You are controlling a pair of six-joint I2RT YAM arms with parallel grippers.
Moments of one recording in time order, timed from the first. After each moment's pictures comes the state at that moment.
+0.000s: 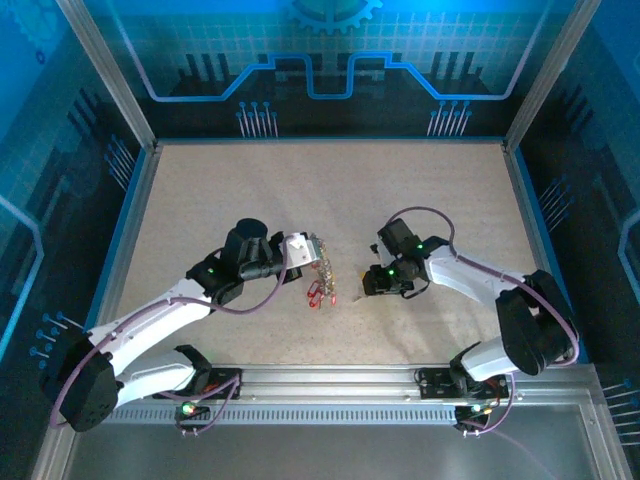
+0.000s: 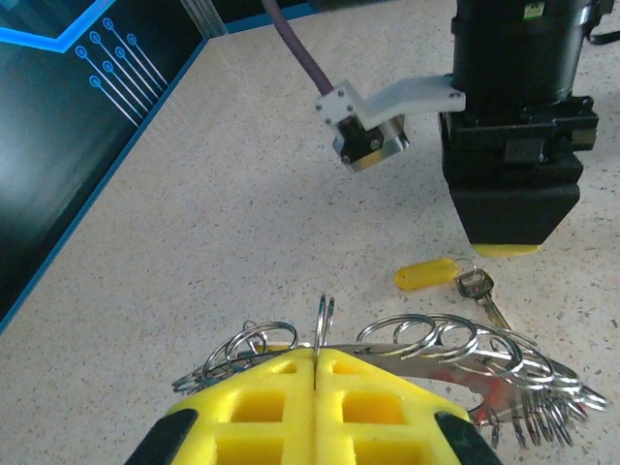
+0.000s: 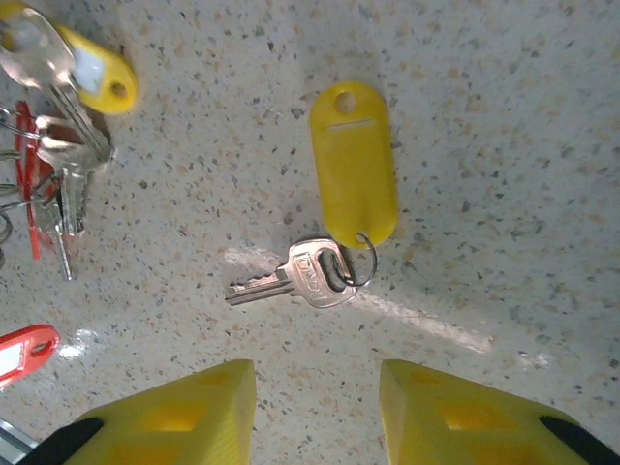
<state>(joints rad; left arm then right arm) -0.61 1.11 0.69 -0.03 0.34 0.57 0.53 1.46 0.82 -0.64 -0.28 0.42</state>
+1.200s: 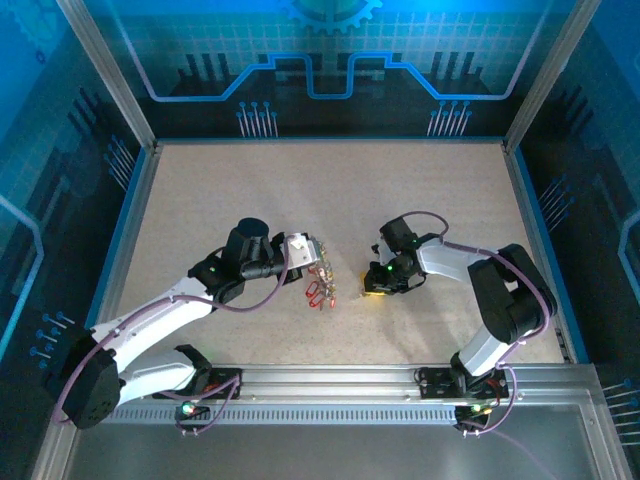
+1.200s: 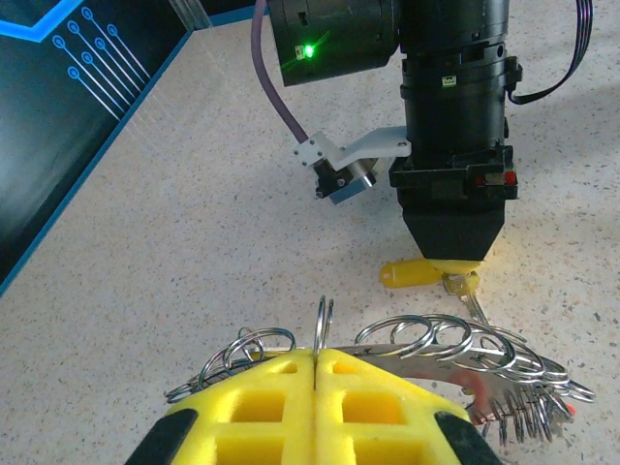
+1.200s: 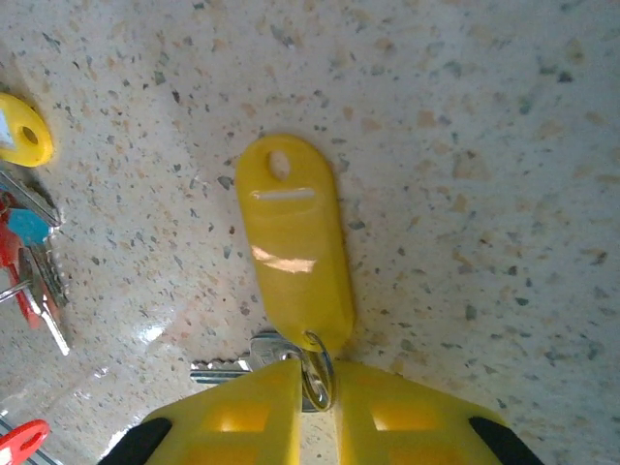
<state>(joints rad) -0.60 1.13 0.69 -0.04 0.37 0.57 0.45 1.64 0.82 -0.51 -0.43 0.48</state>
